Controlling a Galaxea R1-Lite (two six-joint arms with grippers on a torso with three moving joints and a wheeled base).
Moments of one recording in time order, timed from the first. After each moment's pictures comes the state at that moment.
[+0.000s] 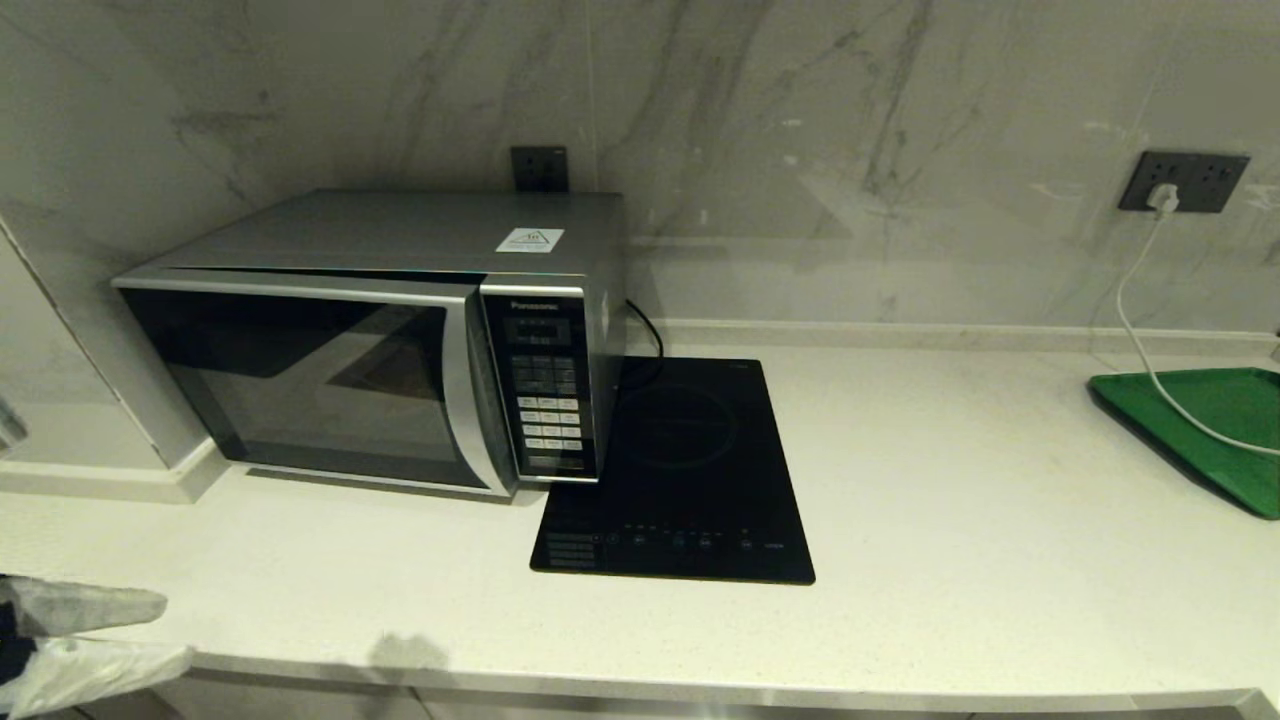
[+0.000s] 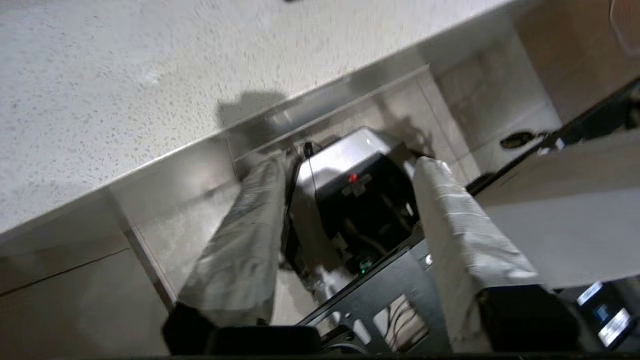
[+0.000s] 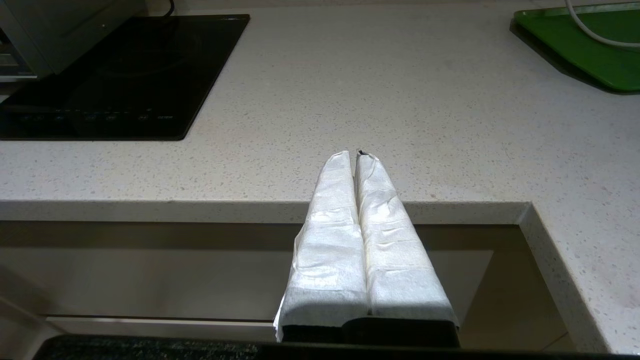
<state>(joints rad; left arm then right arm) 0.32 1.17 -1.07 0.96 -0.71 0.62 0.00 0.00 -0.02 0.04 -0.04 0.08</state>
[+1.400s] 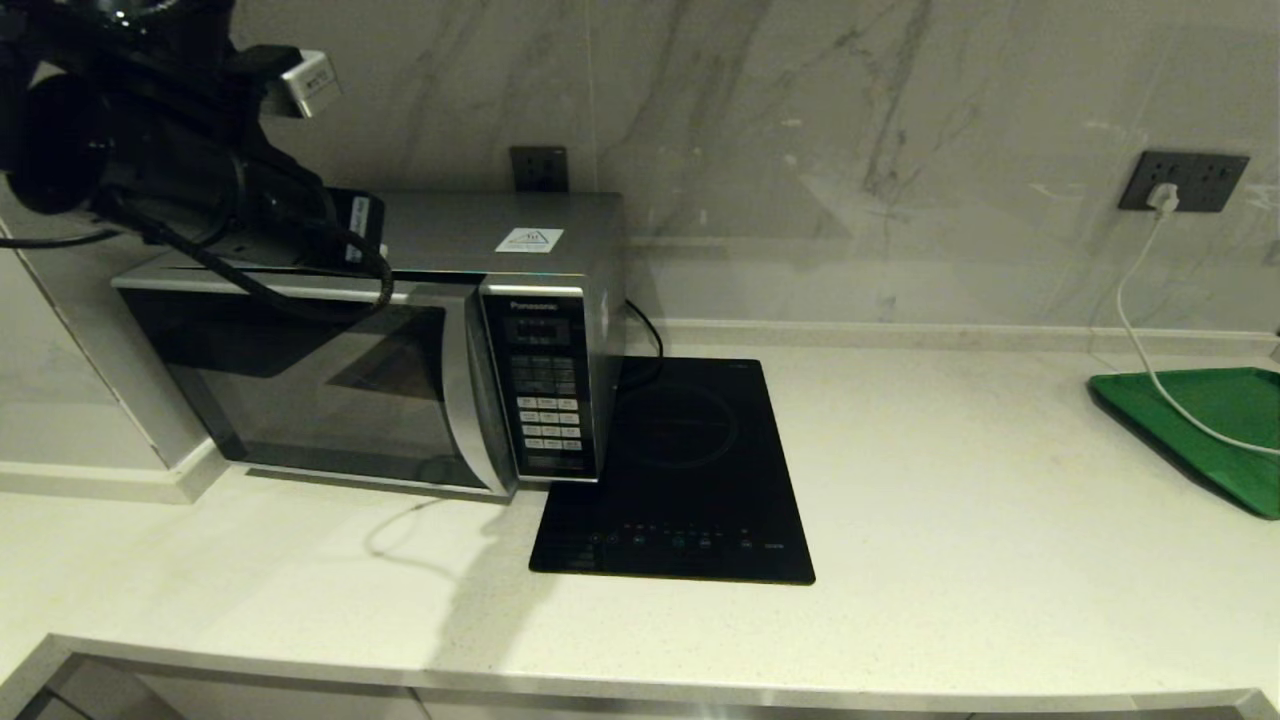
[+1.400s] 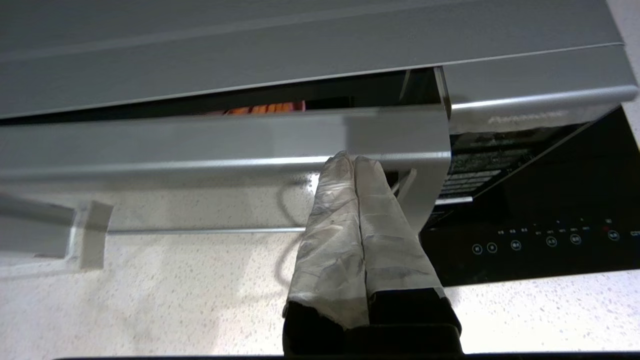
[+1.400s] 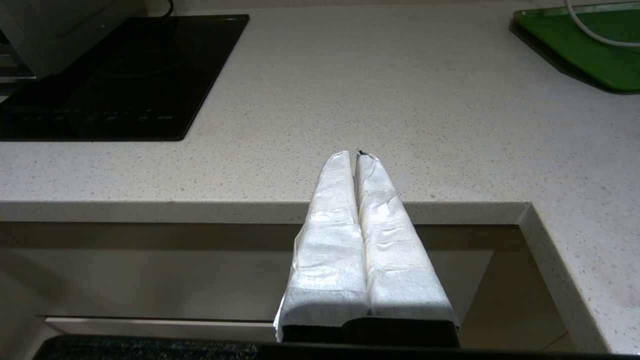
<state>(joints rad) -0.29 1.74 -1.87 0.61 0.17 0.01 0.00 0.00 -0.02 0.04 -0.04 0.08</state>
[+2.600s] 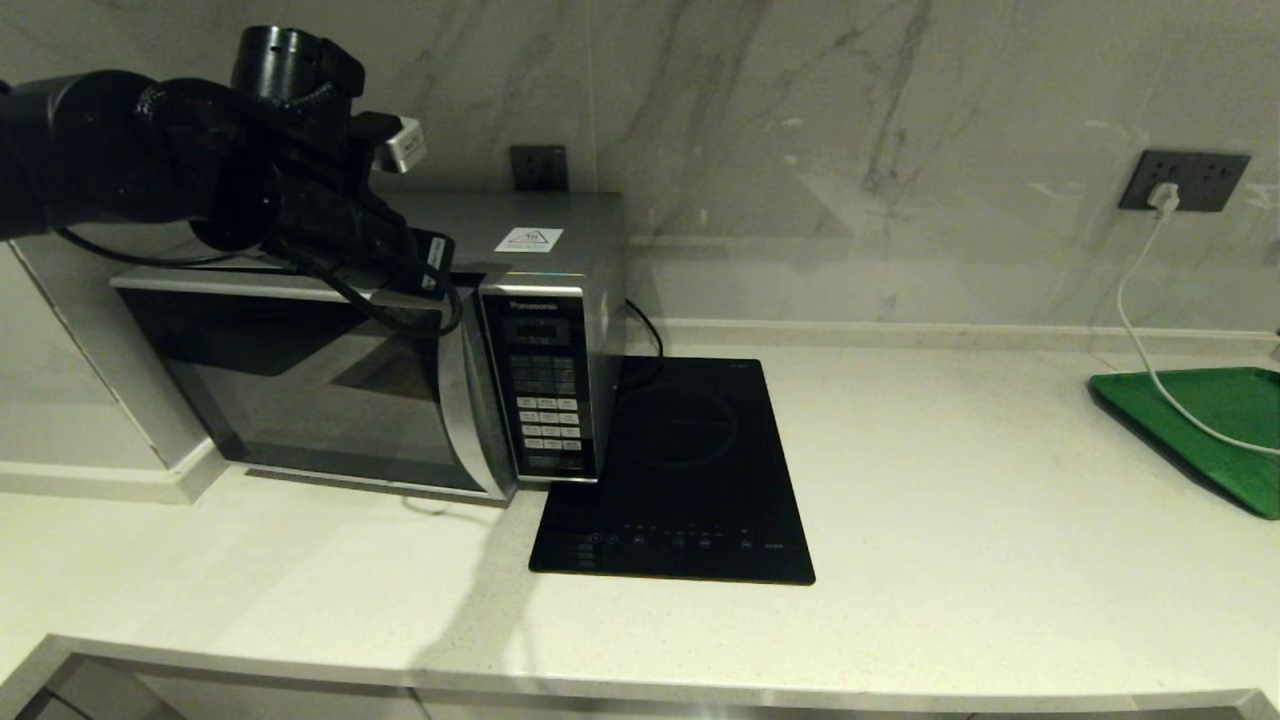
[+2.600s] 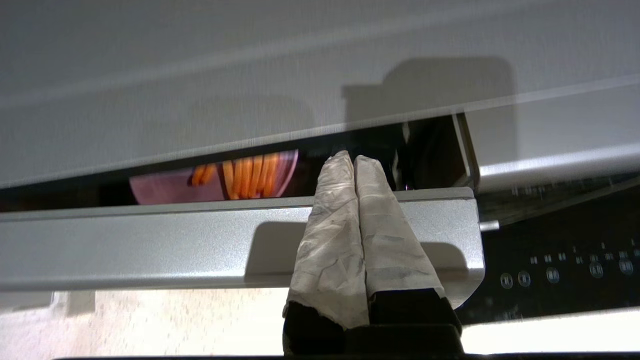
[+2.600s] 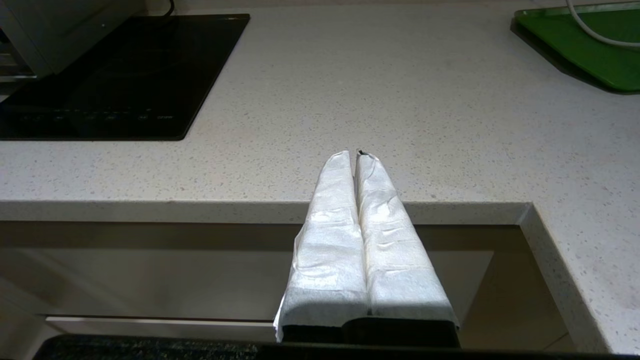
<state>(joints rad) -0.29 1.91 -1.95 0.54 0.17 0.08 0.00 0.00 -0.02 0.04 -0.04 0.08</state>
